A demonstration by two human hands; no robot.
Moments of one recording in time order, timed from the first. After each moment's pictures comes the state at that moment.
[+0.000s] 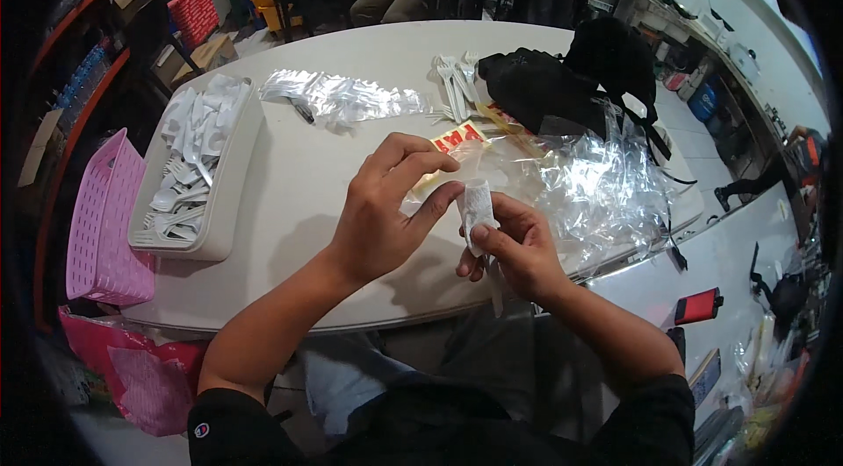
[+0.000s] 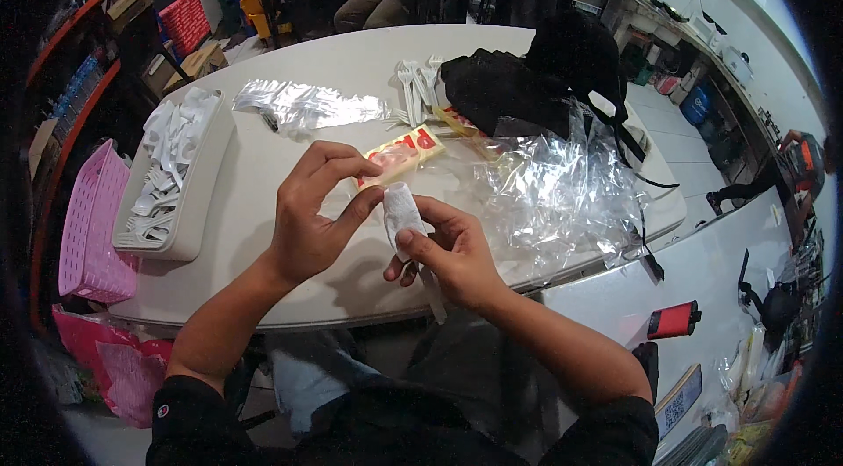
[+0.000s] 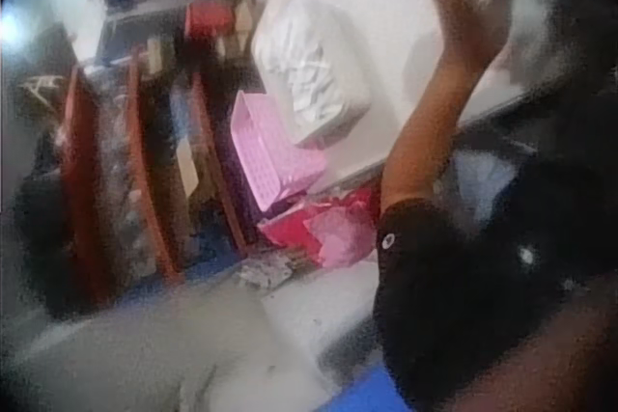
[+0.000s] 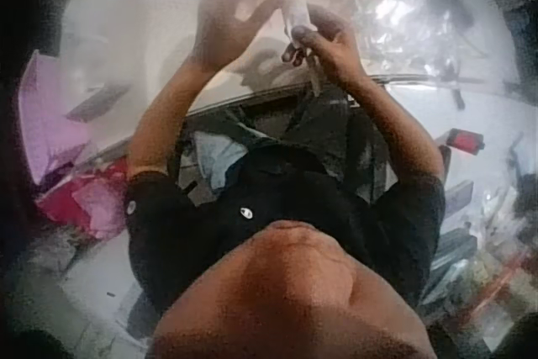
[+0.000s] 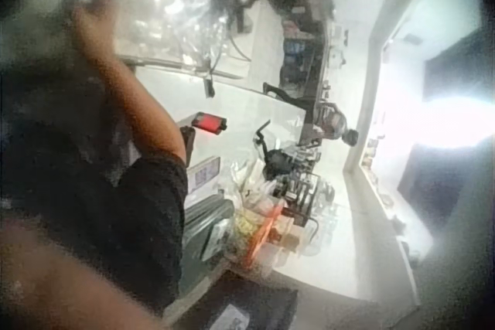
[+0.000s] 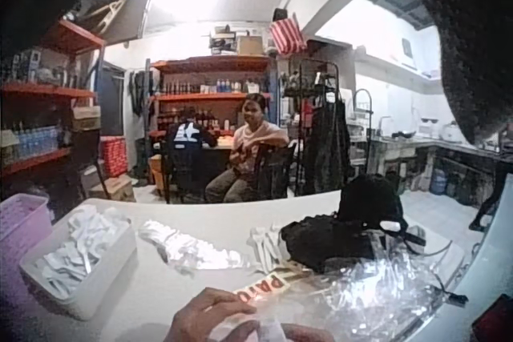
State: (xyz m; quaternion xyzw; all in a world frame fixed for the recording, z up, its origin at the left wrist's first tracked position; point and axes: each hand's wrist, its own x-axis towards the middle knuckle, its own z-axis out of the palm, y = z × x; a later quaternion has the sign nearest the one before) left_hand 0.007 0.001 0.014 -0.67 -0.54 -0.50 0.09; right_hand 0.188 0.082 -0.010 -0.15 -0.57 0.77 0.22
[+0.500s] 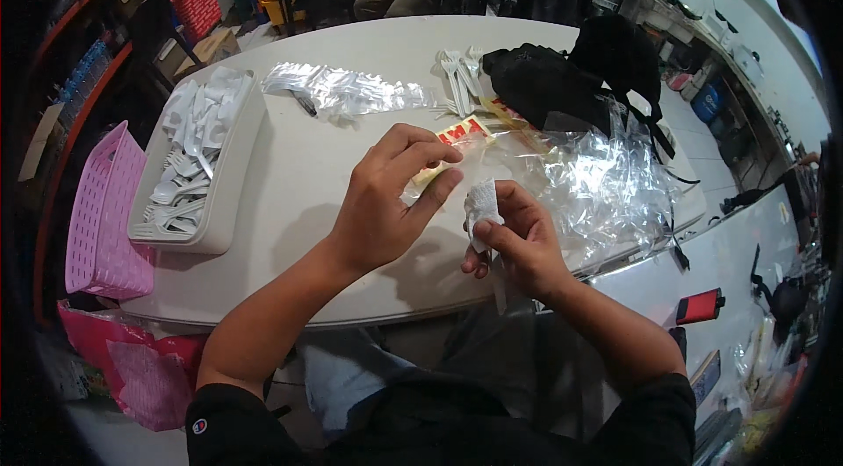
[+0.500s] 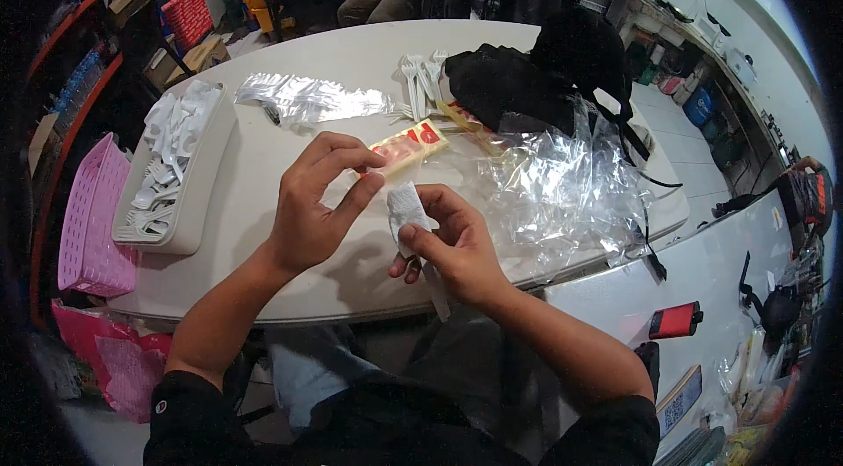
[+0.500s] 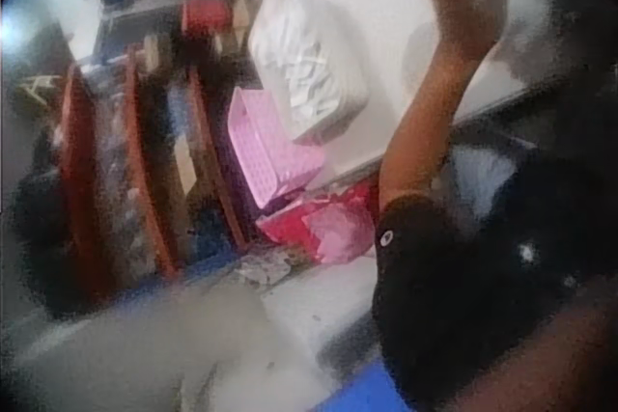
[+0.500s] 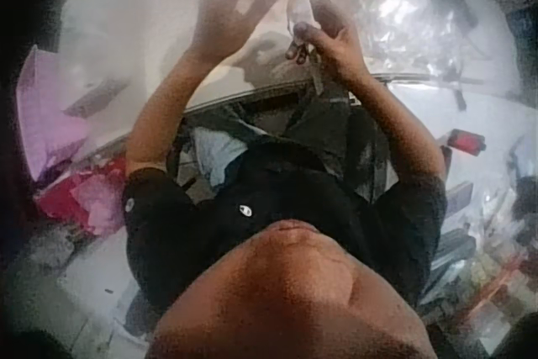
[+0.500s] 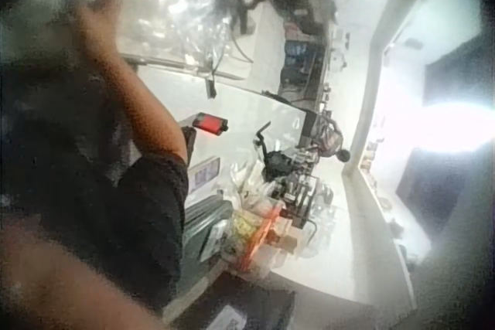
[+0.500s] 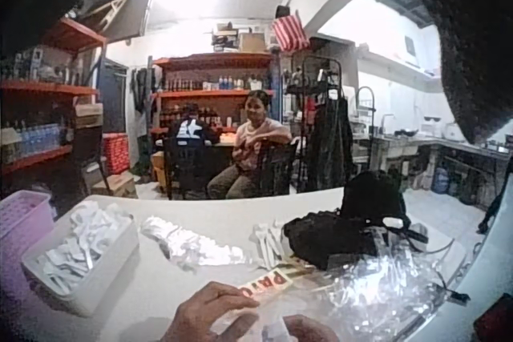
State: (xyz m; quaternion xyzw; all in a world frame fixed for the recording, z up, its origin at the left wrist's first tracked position) left_hand 0.003 0.004 0.012 -0.67 -0.54 -0.52 0.05; right_hand 0.187 0.081 -0.007 -0.16 -0.56 0.78 0.23
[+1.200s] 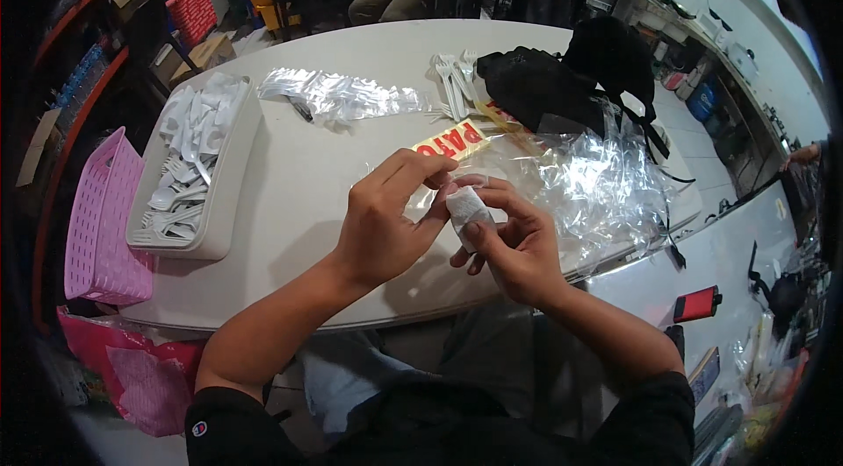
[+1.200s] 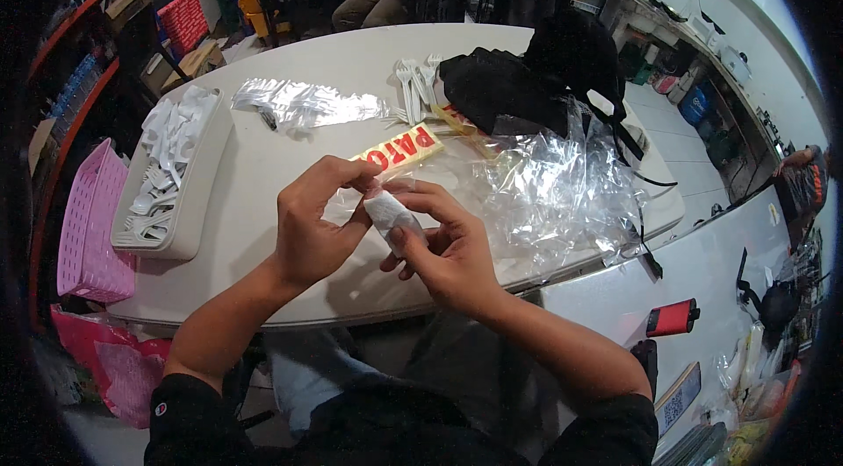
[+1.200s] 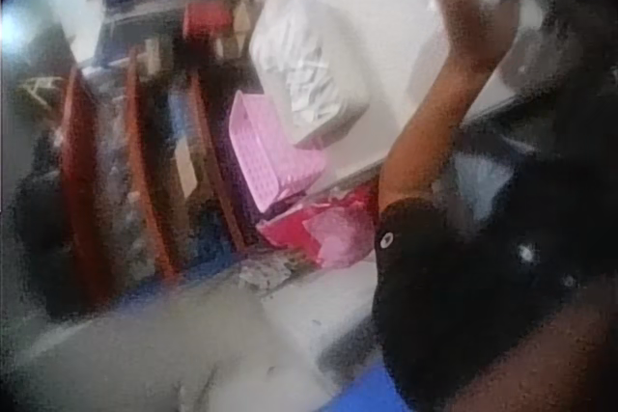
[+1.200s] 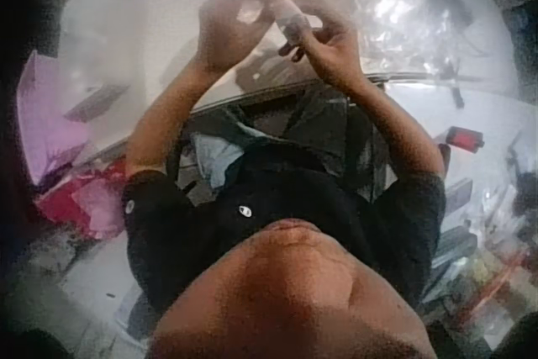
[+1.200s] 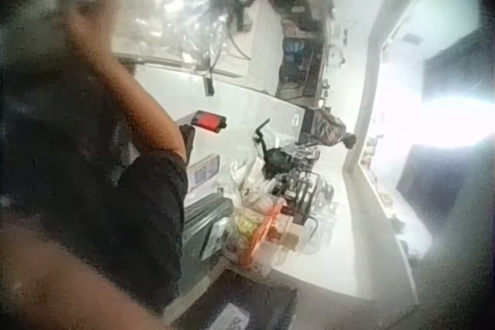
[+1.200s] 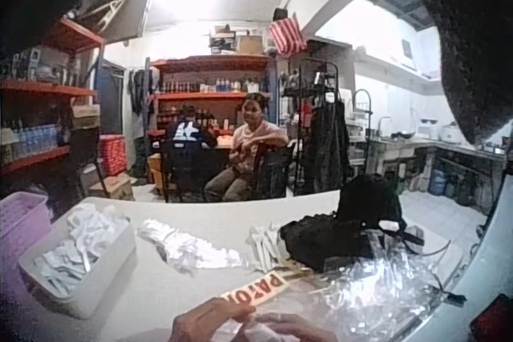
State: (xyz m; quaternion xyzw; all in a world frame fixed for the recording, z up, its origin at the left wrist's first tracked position) left_hand 0.017 -0.001 0.009 -0.64 -0.54 -0.54 0.05; right_hand 0.185 0.073 -0.001 -0.13 -0.66 0.67 0.30
